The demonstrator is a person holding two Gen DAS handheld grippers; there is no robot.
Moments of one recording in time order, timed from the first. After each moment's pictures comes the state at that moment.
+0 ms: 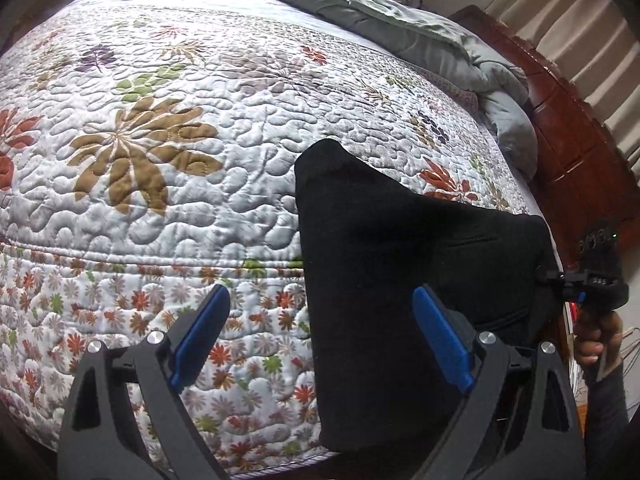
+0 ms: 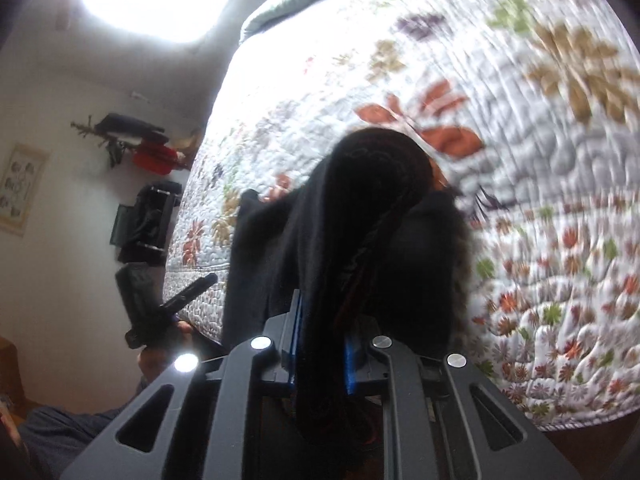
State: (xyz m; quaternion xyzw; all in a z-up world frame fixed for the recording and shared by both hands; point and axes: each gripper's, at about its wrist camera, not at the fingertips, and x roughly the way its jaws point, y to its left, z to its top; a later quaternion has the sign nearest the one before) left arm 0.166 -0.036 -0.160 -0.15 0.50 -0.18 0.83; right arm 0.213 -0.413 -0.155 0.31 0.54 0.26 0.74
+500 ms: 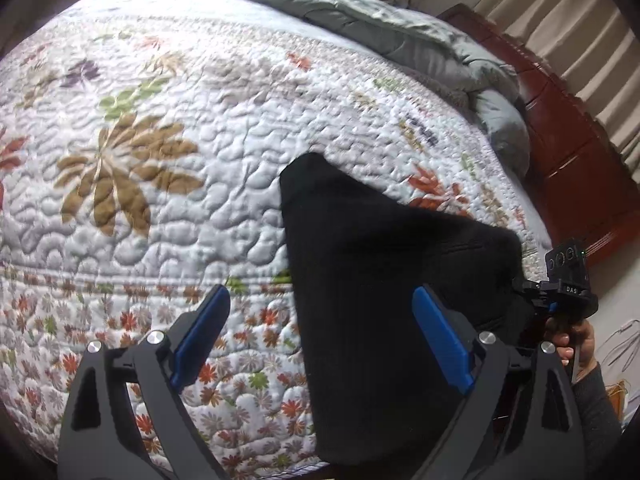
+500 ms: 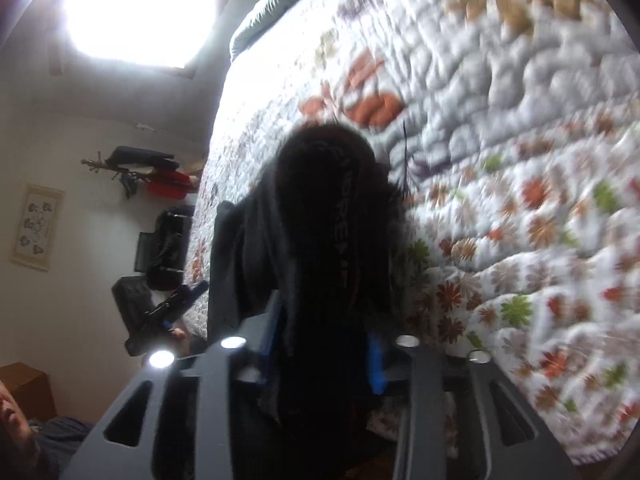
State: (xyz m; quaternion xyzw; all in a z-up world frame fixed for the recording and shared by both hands) left arm 0.175 -0.042 -0.145 -0.15 0.48 -0.21 0.84; right arm 0.209 -0.455 -0.189 0.35 0.51 0.25 0.74
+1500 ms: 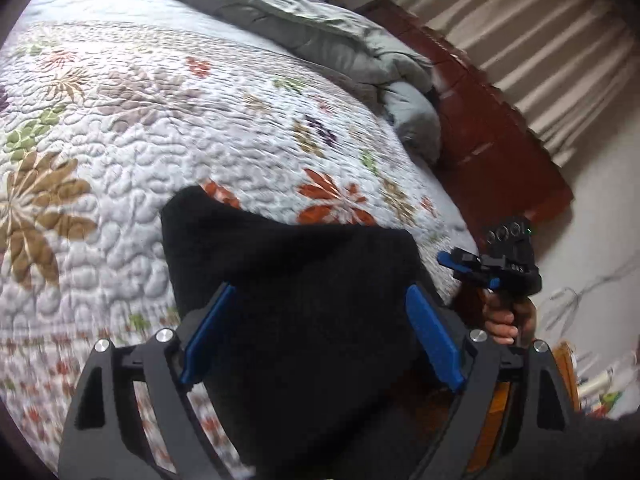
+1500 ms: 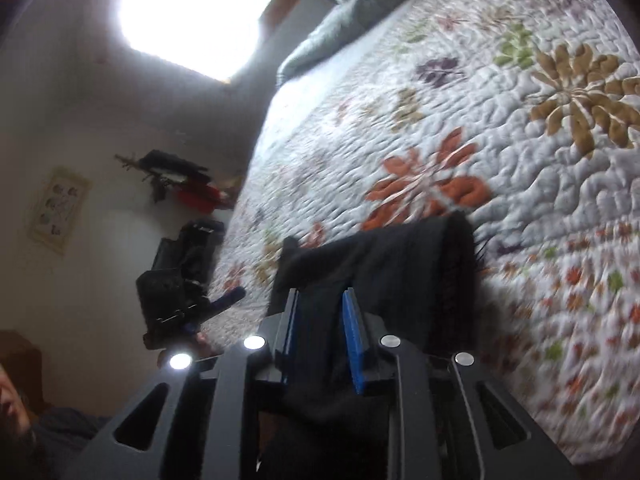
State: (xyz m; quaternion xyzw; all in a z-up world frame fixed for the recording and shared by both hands) left arm 0.169 -0.065 -0.116 -0.18 0.46 -0.38 0.78; right arm 0.176 -0.434 -0.134 0.35 0.45 0.32 0.76
